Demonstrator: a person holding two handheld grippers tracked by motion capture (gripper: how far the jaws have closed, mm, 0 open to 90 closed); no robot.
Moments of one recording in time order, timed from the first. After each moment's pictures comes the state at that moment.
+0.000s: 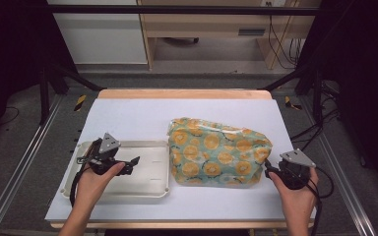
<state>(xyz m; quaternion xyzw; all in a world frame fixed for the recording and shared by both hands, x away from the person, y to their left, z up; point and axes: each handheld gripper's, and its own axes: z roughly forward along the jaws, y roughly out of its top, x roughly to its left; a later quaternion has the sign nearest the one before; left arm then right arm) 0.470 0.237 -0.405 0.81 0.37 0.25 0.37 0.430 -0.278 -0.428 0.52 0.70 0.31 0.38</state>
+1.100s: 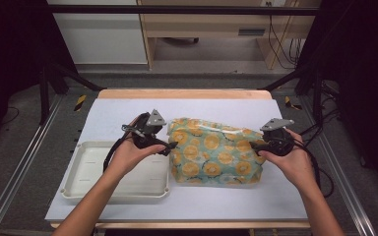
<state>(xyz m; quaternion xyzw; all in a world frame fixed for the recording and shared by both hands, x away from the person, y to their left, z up) 0.536 0.132 -0.368 0.87 0.26 0.19 0.37 0.509 -0.256 -0.387 0.38 0.84 0.28 0.27</state>
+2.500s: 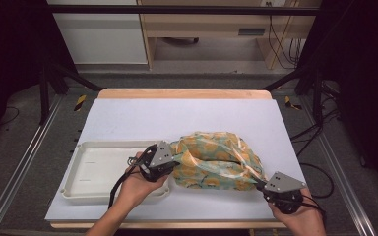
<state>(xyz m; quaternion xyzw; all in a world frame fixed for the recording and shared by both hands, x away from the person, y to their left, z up) 0.450 0.117 -0.404 0.86 0.18 0.21 0.42 0.371 -0.251 -0.417 0.30 0.85 0.34 0.26</state>
